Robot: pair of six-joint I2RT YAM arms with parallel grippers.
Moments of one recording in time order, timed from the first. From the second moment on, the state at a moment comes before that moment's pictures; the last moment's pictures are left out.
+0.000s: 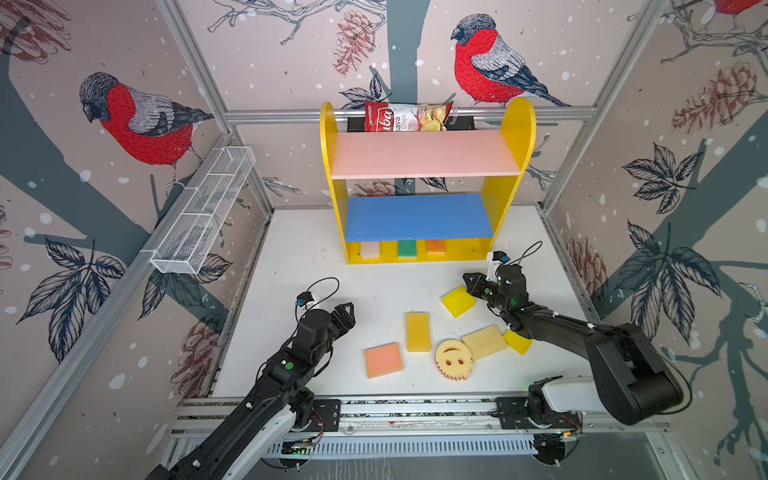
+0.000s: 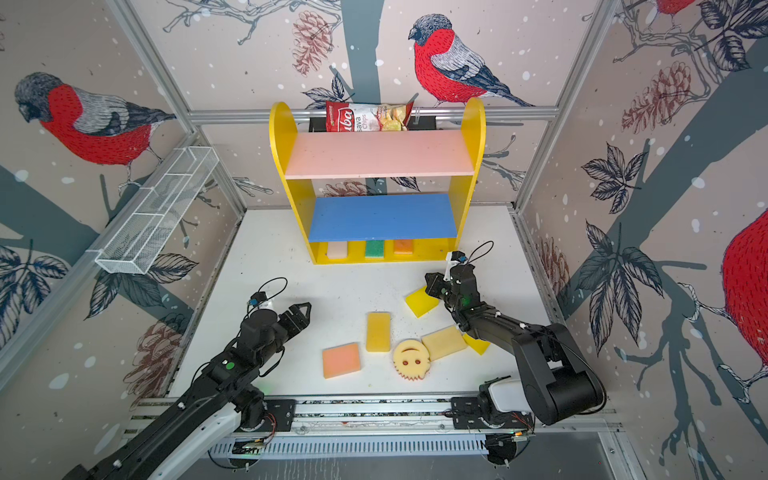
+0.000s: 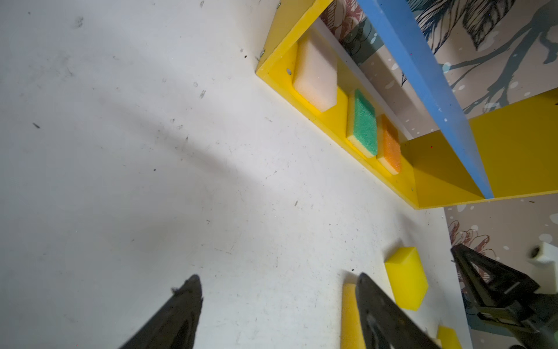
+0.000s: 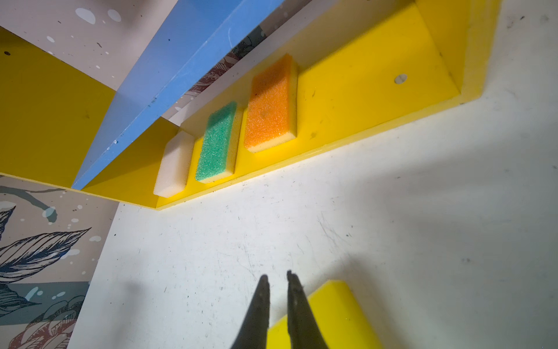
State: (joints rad) left arm -0.49 0.60 0.25 -0.22 -0.15 -0.95; right arm 0.35 1.36 0.45 0.43 -0.19 0.63
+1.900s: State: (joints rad) left arm -0.48 0.70 0.12 -0.01 -0.06 -0.83; right arm 0.55 2.11 0.76 1.05 -0.23 1.01
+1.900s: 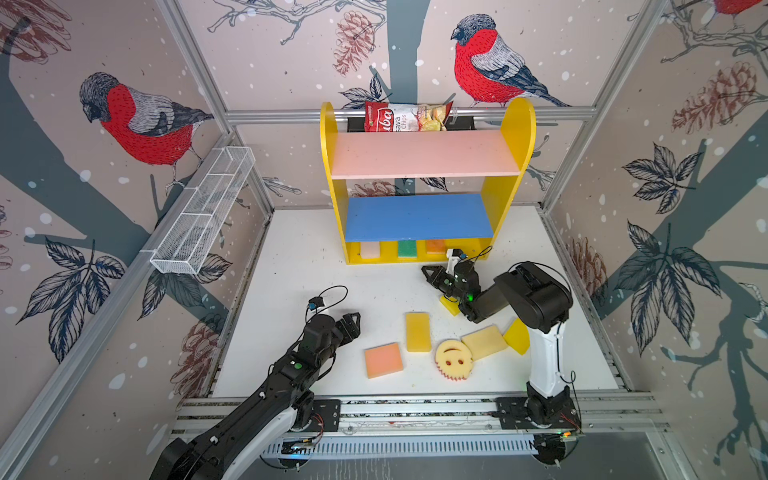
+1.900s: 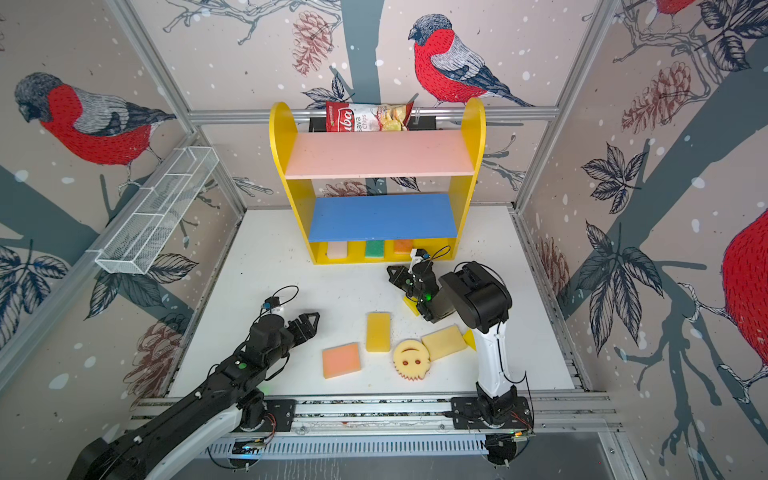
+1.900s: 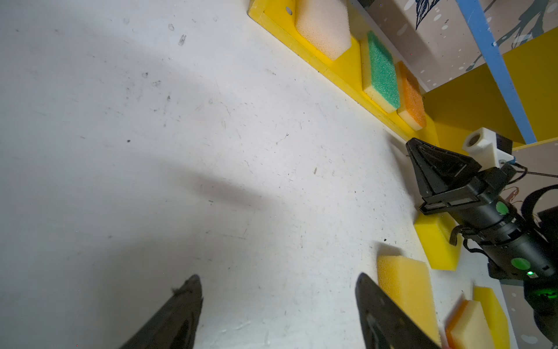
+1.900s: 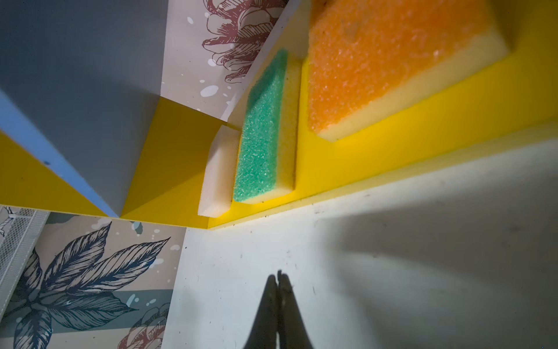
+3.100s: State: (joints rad) left arm -0.47 0.77 0.13 0.01 -0.05 -0.81; right arm 0.64 2.24 1.04 0.90 -0.01 1.10
